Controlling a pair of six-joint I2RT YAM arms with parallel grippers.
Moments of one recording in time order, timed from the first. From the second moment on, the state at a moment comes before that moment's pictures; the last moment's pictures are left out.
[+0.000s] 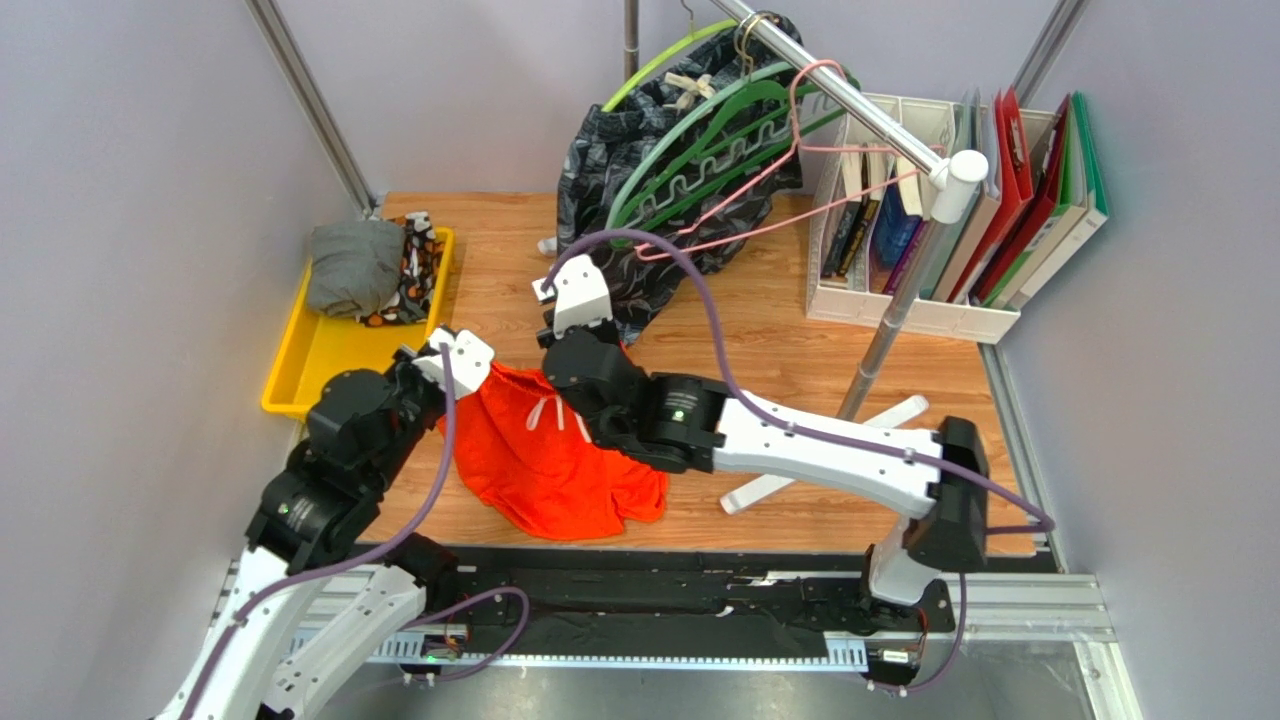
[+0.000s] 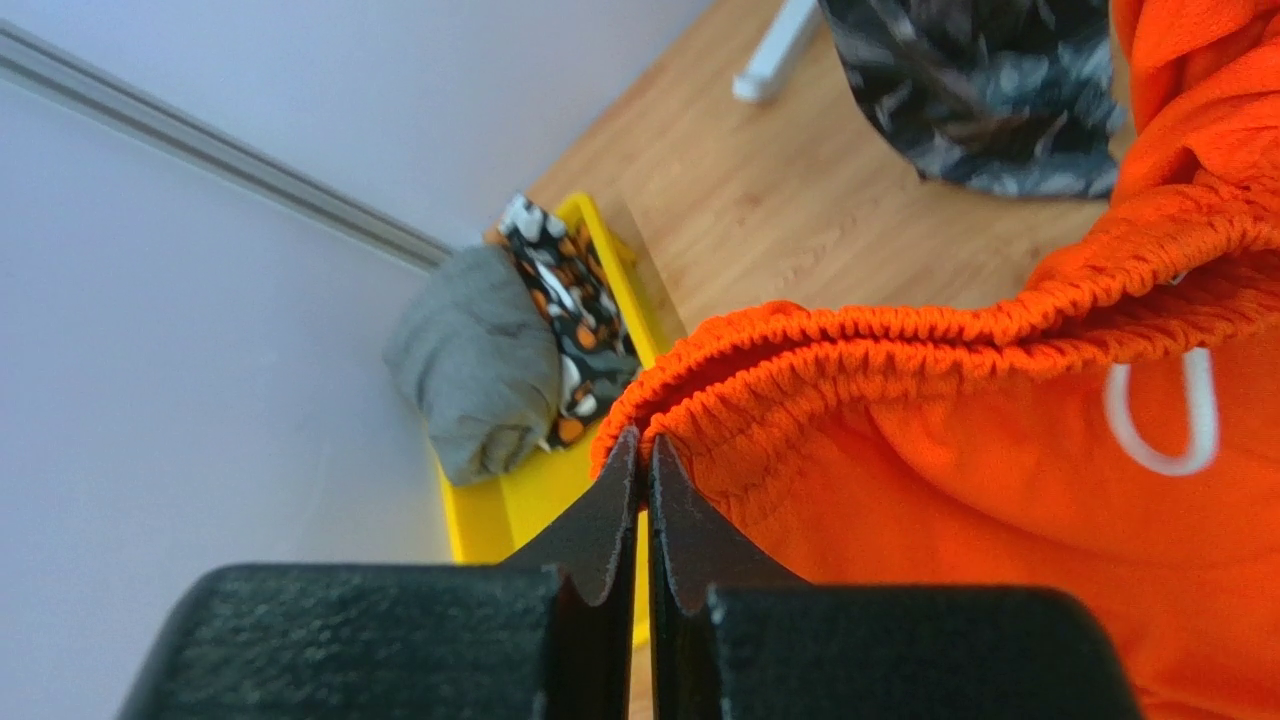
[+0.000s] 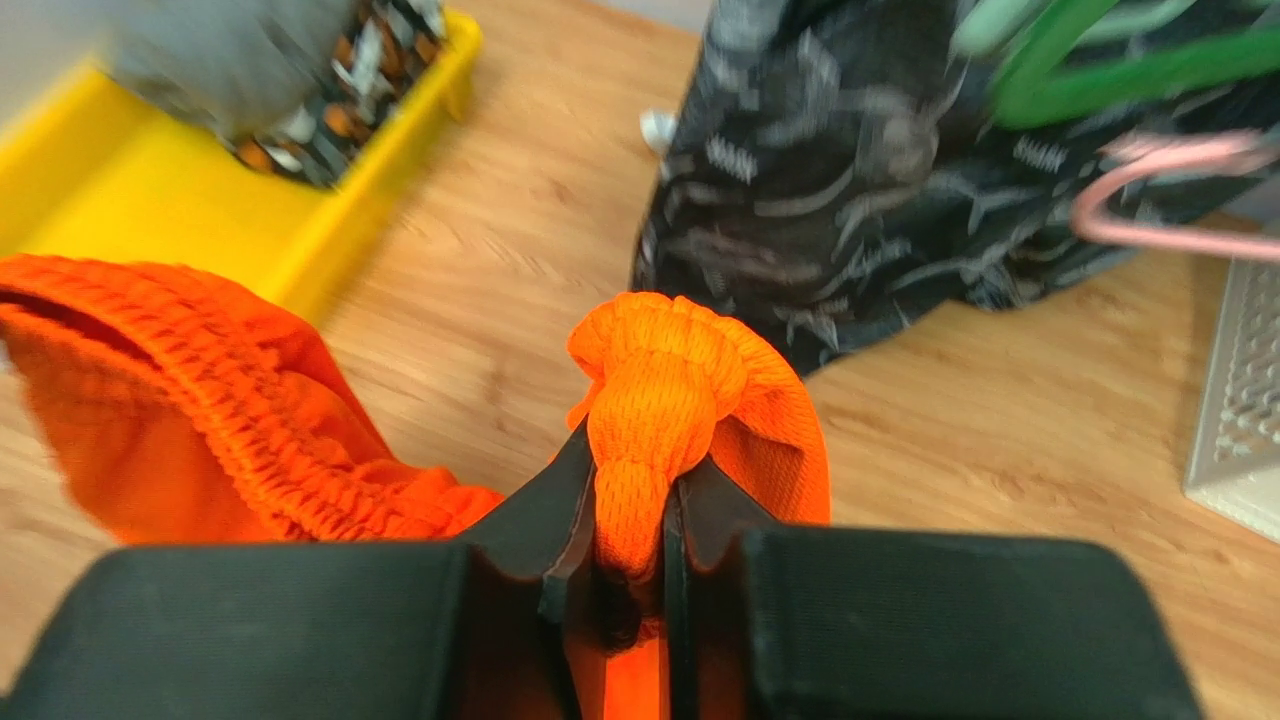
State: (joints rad) left arm -0.49 0.53 0.94 -0.65 -0.27 0.61; right arm 1.28 1.65 1.60 -0.25 0.89 0.22
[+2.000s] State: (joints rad) left arm -0.49 1.20 1.63 -0.60 0.59 0.19; right arm 0.64 0.83 1.26 -0.51 -0.09 0.27
